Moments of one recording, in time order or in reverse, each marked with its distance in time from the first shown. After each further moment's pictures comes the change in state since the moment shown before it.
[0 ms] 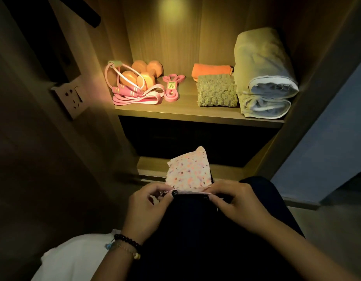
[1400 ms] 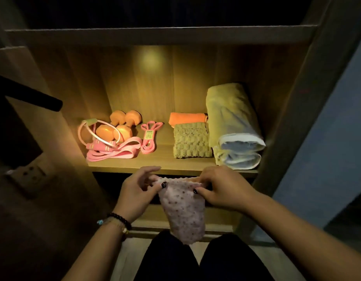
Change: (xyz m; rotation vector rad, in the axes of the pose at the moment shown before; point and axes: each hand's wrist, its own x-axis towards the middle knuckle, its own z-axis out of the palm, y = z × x) left_hand 0.153 0.121 0.019 -0.100 -0.047 0.167; right_hand 0.139 -0.021 -0.144 -0.560 -0.120 0.000
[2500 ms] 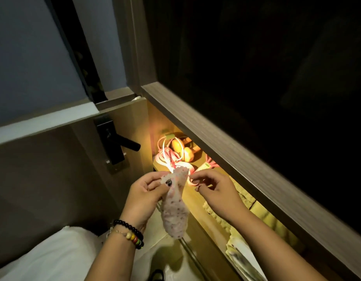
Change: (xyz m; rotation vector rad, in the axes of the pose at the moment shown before) left_hand 0.075 0.268 -0.014 -0.500 0.770 -0.534; right_hand 0.208 0.008 -0.199 0.954 -0.368 -0.305
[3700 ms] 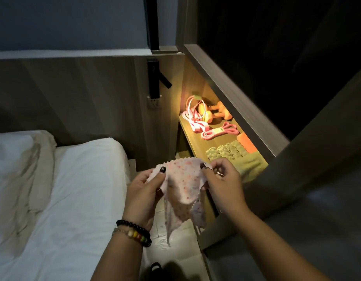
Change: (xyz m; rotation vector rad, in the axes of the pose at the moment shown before) left_hand -0.302 -0.127 0.114 -0.385 0.527 0.009; right_hand -0.272 -0.001 -0.069 0.098 -0.066 0.089
